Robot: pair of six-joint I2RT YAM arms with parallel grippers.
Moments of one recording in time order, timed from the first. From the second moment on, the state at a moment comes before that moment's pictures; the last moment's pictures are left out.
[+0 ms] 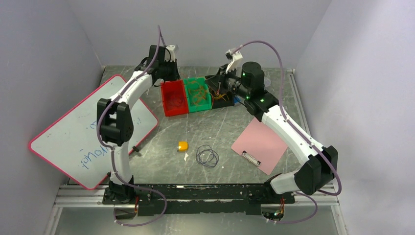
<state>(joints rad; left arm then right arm) -0.29 2.02 1.77 -0.40 0.25 -0.15 0.53 1.39 1.30 -0.05 -0.34 0.26</state>
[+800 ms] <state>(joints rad) -0.38 2.25 2.05 -0.51 0.27 -0.14 0.53 1.39 1.22 -0.03 -0.24 0.32</state>
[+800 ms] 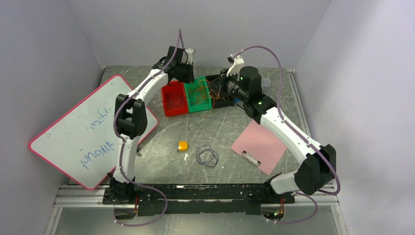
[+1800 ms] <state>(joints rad) -0.31 1.78 1.58 -0.35 0.15 -0.18 0.52 1.60 1.51 0.10 -0.11 0.31</state>
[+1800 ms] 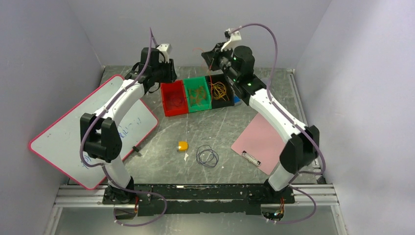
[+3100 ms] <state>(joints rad) -0.31 1.76 1.49 -0.30 0.02 -0.18 0.40 2.25 2.18 0.43 -0.18 0.31</state>
